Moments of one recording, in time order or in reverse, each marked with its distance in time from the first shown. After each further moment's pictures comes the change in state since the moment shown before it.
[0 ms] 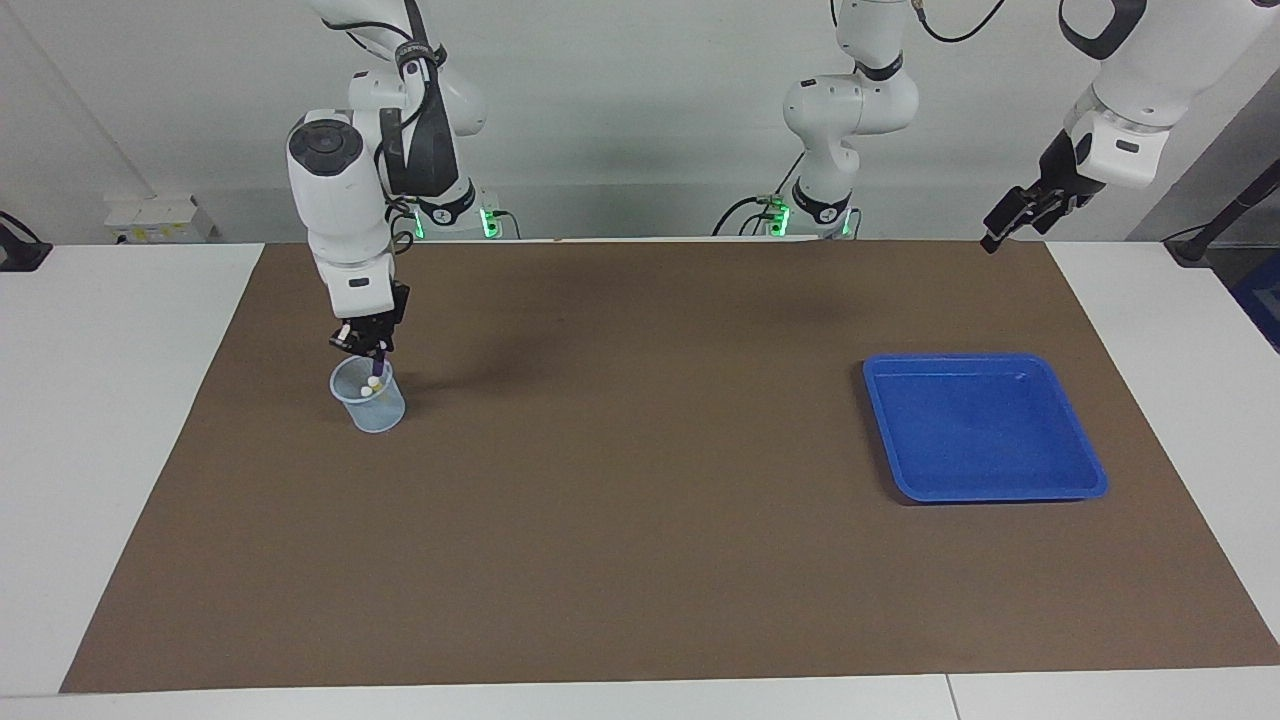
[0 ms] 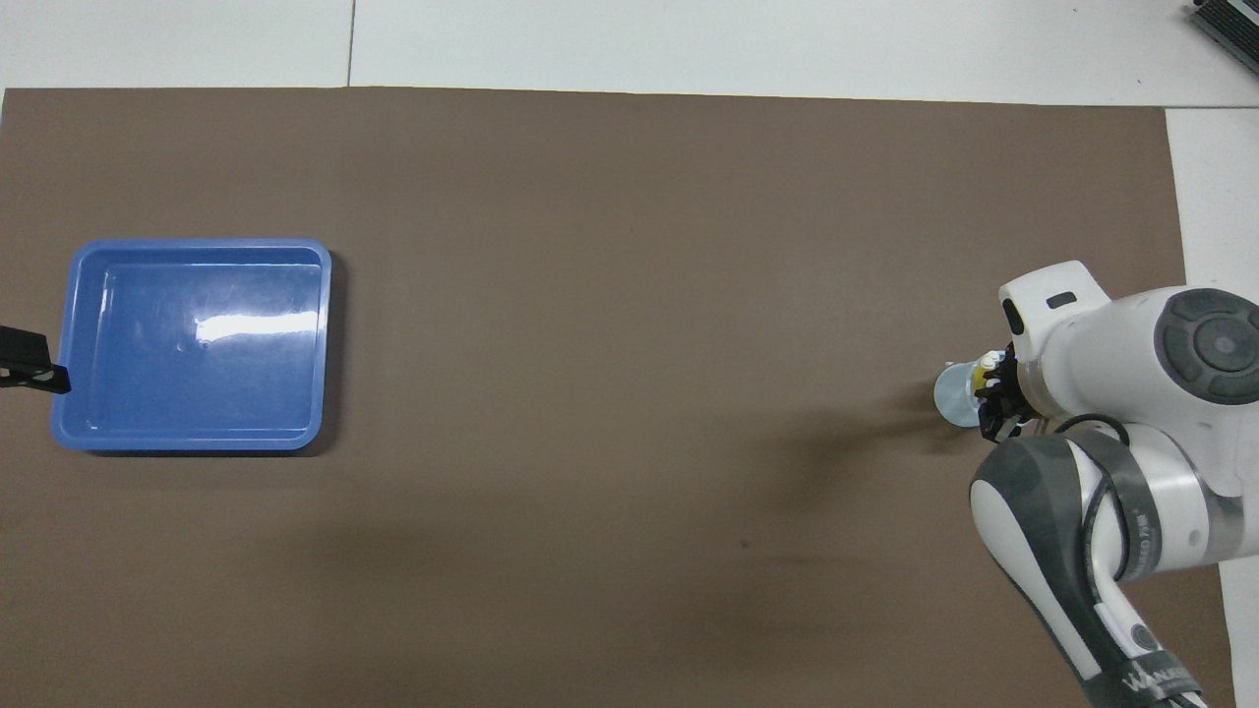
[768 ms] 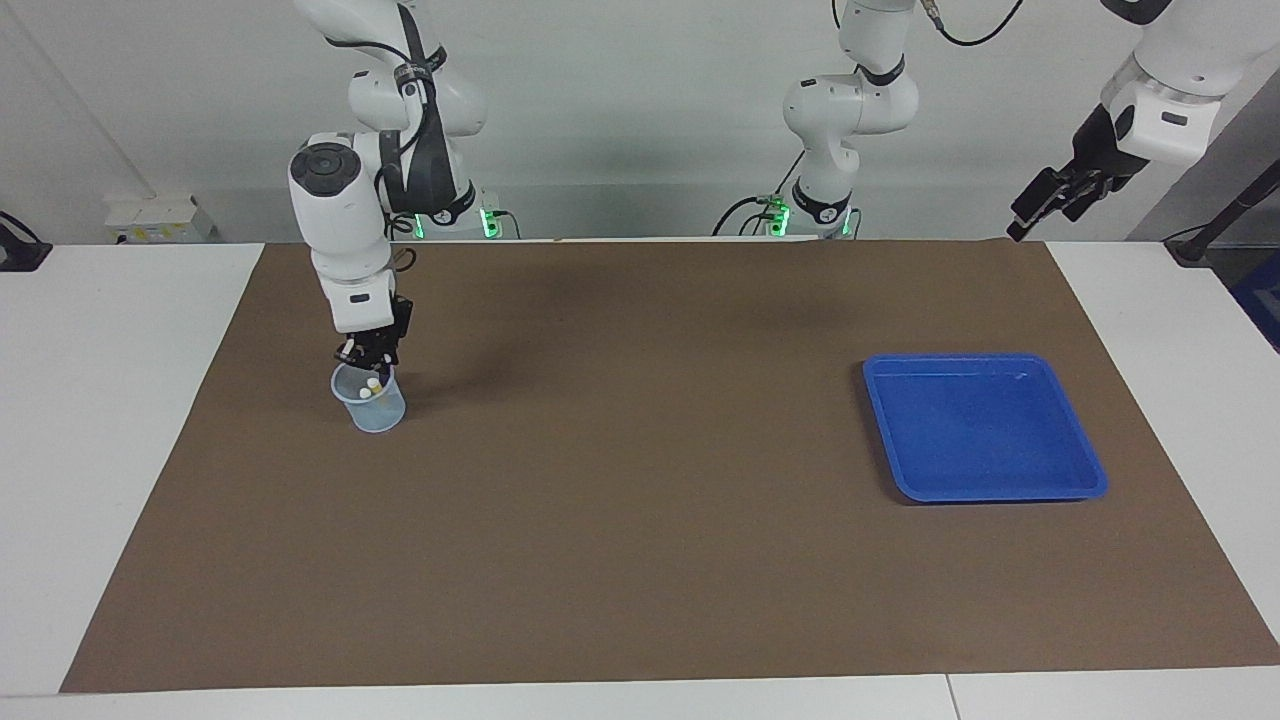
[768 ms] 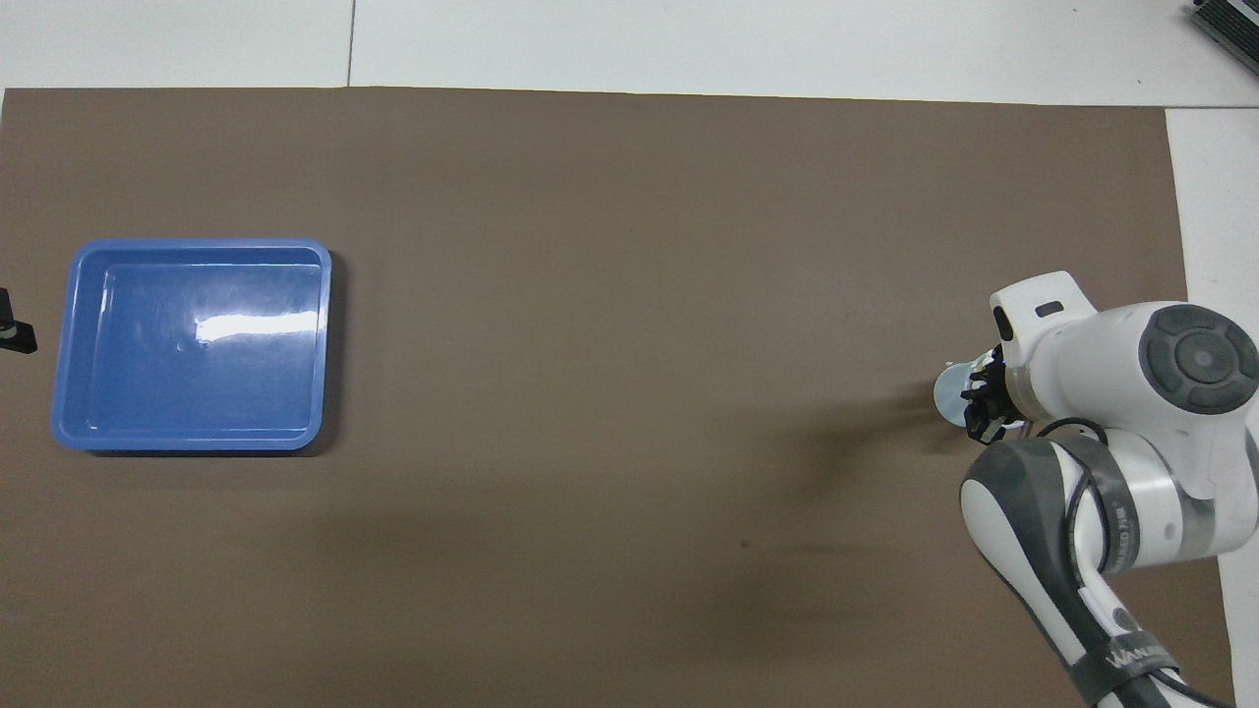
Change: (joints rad) left arm -0.002 0.076 -0.012 0.149 0.001 -0.035 0.000; right arm -0.009 0.024 -0.002 -0.057 0.023 0.097 0.002
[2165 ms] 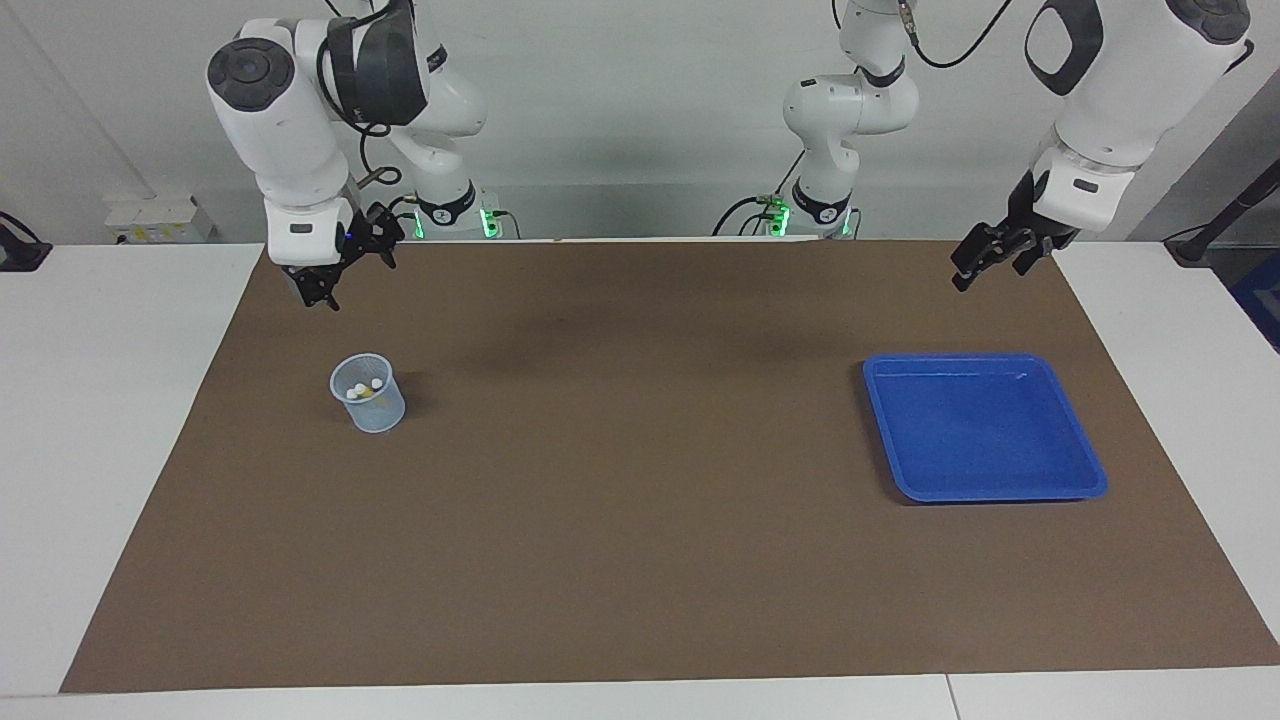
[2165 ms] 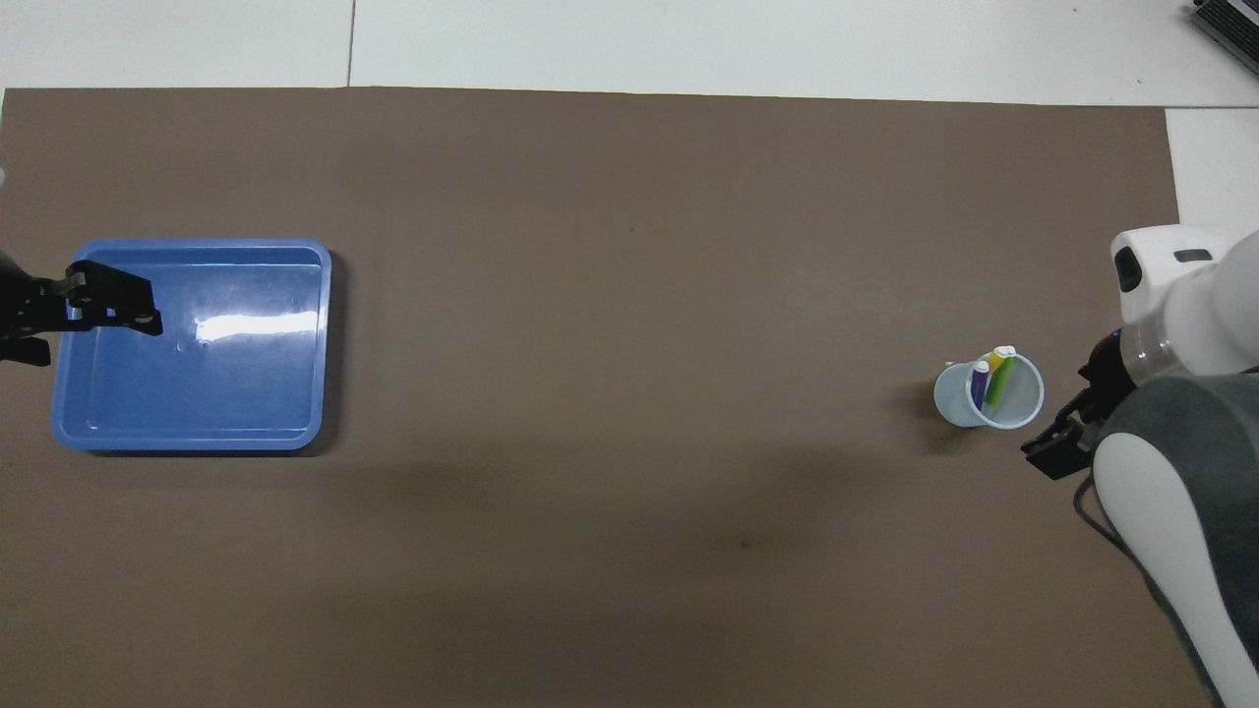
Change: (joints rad) left arm -0.001 0.025 -0.094 -0.099 0.000 0.129 0.000; right arm -0.001 -0.032 0.000 0.410 0.069 -0.659 0.202
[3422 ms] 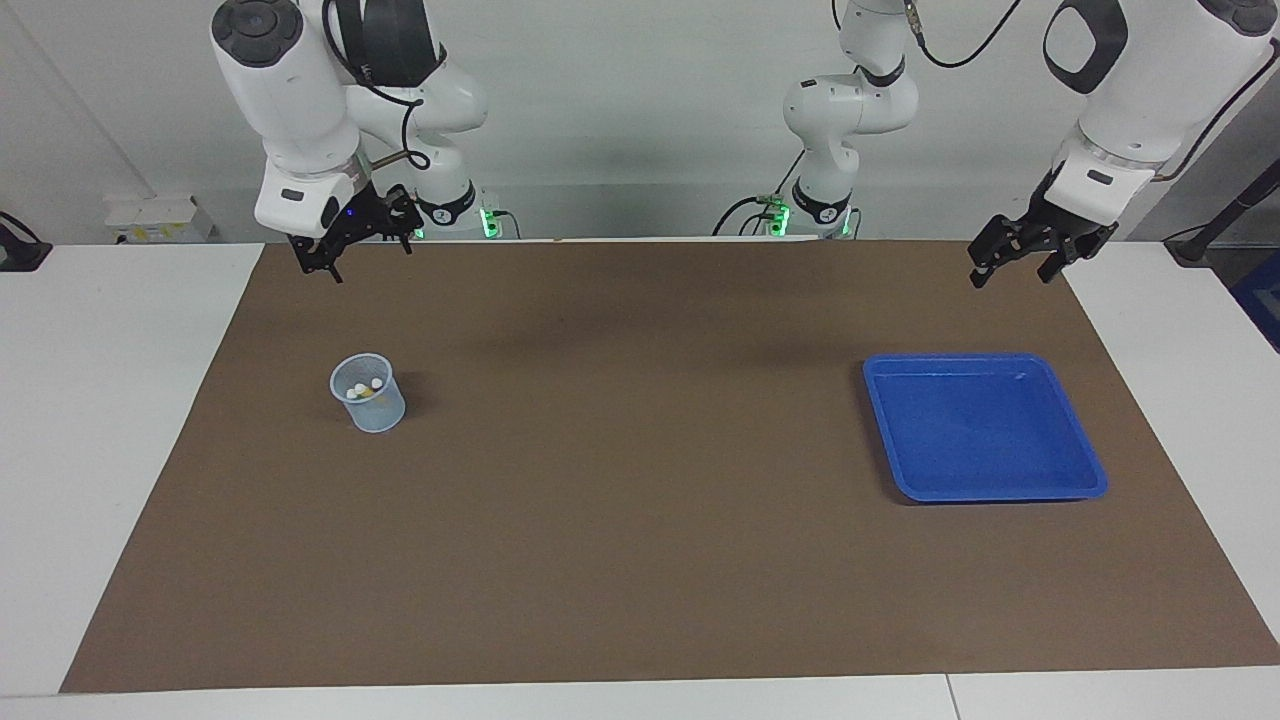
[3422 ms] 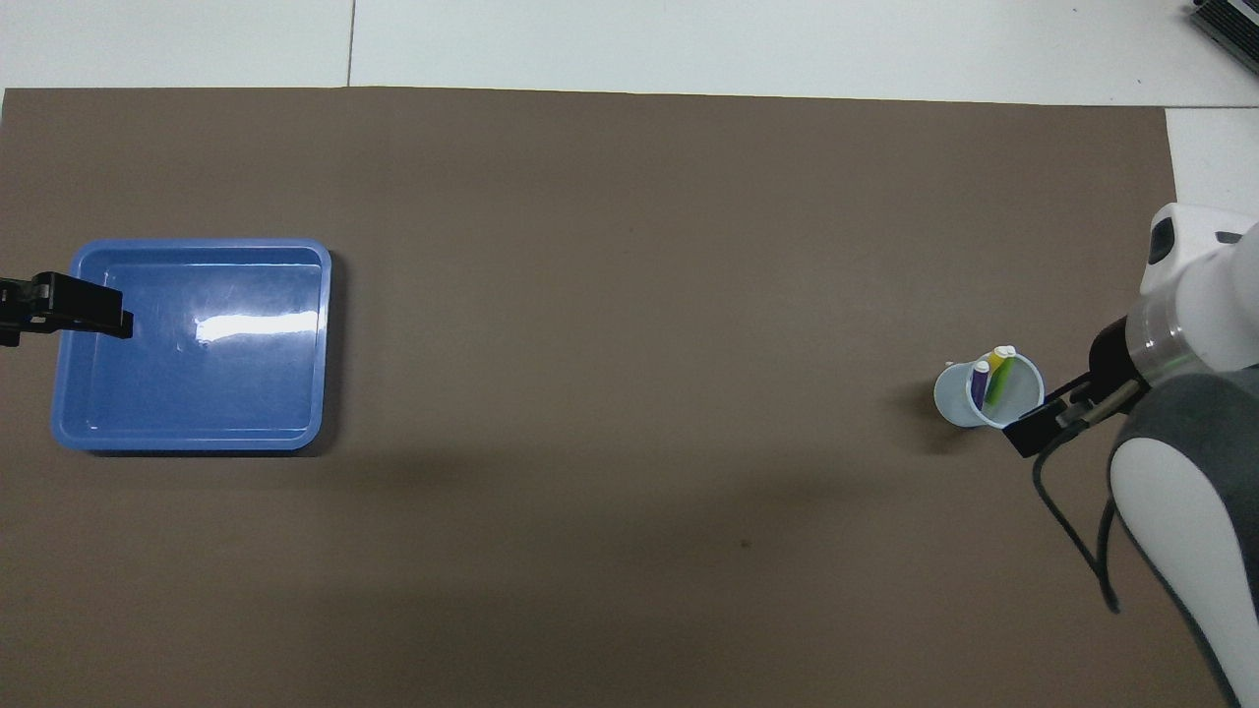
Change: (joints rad) left arm 0.024 0.000 0.015 0.001 0.001 0.025 0.248; right arm 0.238 0.027 -0.199 0.079 0.008 -0.041 0.327
